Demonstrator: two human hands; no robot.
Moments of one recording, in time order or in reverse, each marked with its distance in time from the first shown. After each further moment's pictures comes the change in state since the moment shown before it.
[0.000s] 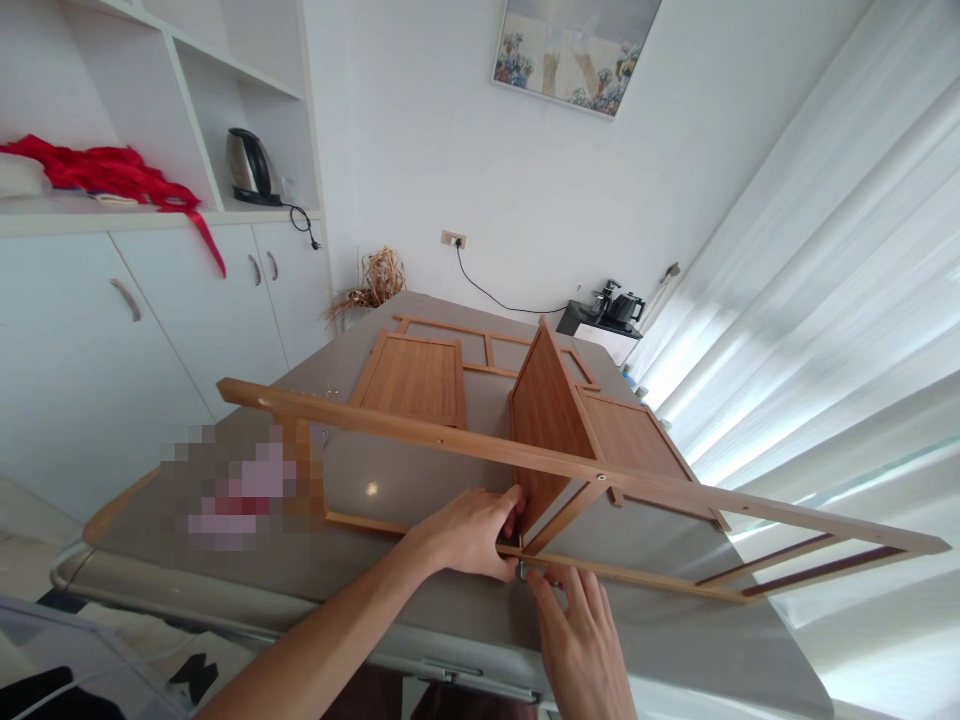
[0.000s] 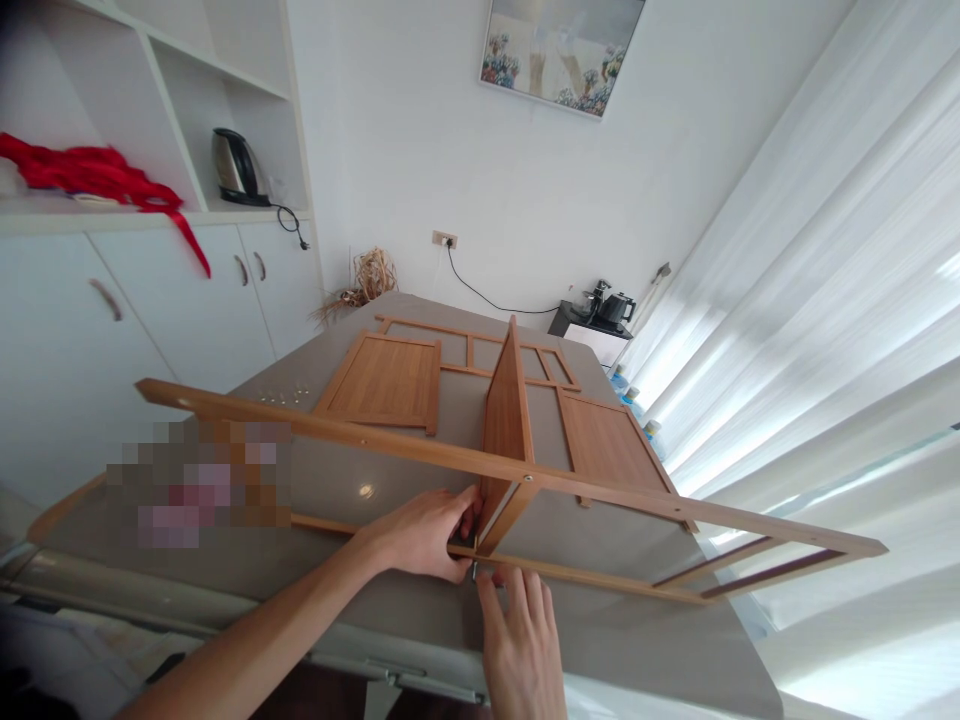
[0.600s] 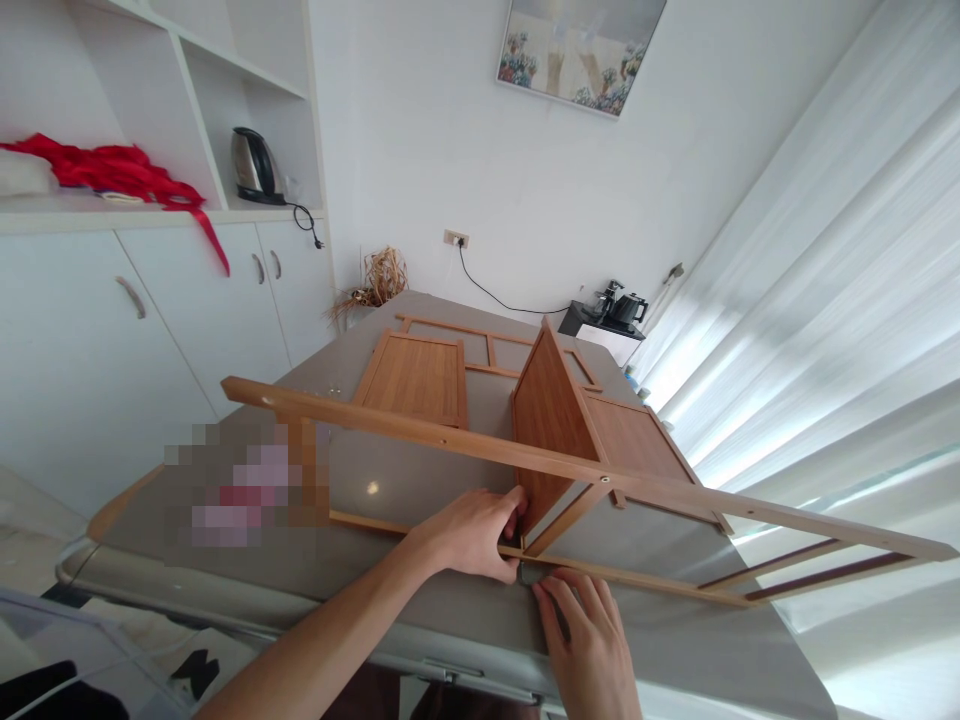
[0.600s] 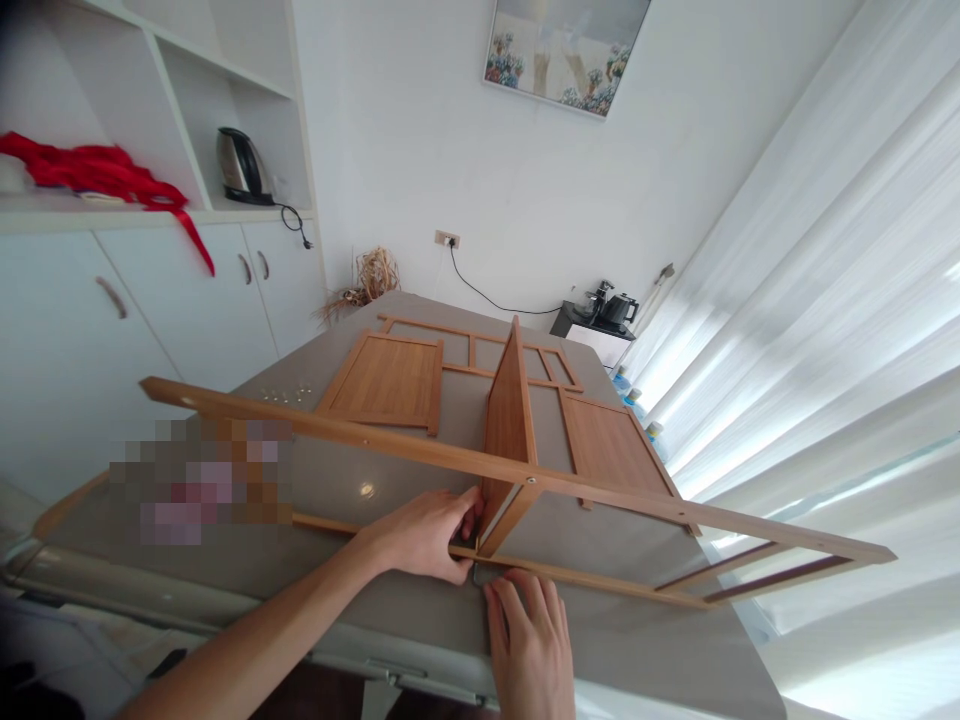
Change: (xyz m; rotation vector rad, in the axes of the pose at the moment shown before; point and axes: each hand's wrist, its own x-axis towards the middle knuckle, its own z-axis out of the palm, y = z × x) left_hand -0.001 0.003 -0.002 0.016 -0.012 -0.024; right_hand -0.003 0.002 0.003 0.162 0.093 0.163
